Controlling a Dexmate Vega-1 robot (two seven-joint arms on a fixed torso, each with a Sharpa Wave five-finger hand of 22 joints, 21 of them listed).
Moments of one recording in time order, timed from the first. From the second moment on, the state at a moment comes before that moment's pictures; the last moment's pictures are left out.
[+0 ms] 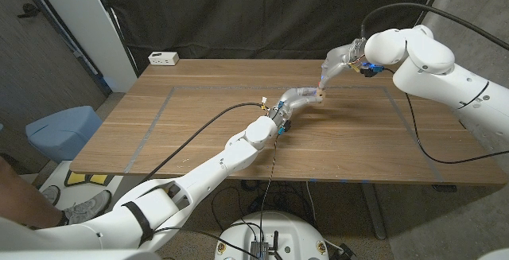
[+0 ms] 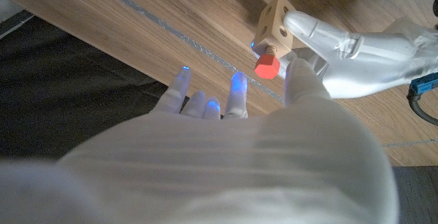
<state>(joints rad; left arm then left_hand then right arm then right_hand) 0.60 0.14 0.79 -1.13 -0.17 -0.26 0.12 0.95 0.07 0.26 -0.15 0.23 0.85 -0.18 0.20 0.20 0.87 -0.22 0.22 0.52 0.42 -0.05 0.21 0.19 0.14 0.12 0.21 0.19 -0.40 -1.02 -0.68 -2.13 -0.54 -0.55 0.84 0.84 -0.05 0.26 -0.16 0.26 0.56 0.02 0.37 0.22 0.16 0.03 0.18 0.20 0.18 0.07 0.19 0.19 0.42 0.12 0.18 0.17</state>
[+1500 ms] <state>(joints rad) 0.60 0.14 0.79 -1.13 -0.17 -0.26 0.12 0.96 0.06 0.26 -0.15 0.22 0.85 -0.18 0.20 0.20 0.87 -0.21 0.22 0.52 0.42 -0.05 0.21 0.19 0.14 0.12 0.21 0.19 -0.42 -0.97 -0.69 -2.11 -0.63 -0.53 0.83 0.94 -0.02 0.33 -0.17 0.20 0.77 -0.03 0.47 0.25 0.22 0.00 0.20 0.20 0.22 0.04 0.21 0.19 0.45 0.10 0.19 0.16</state>
